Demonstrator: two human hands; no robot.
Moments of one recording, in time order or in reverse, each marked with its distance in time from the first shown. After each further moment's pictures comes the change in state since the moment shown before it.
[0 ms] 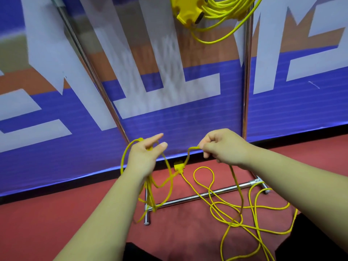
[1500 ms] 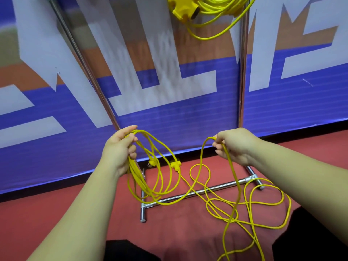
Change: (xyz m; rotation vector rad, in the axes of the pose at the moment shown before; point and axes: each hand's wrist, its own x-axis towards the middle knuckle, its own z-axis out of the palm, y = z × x) left_hand 0.027 -0.013 -0.040 -0.512 0.006 -0.154; right_hand 0.003 0.017 -0.014 0.599 0.235 0.484
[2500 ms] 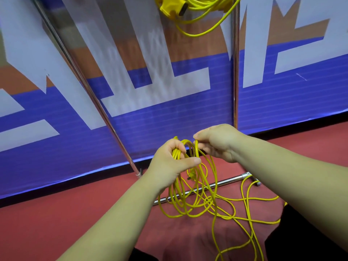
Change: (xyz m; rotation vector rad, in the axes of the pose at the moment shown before) left_hand -0.069 -0.032 0.101 0.368 -0.389 0.068; right_hand -0.008 -0.006 0.018 -0.098 -0.064 -0.035
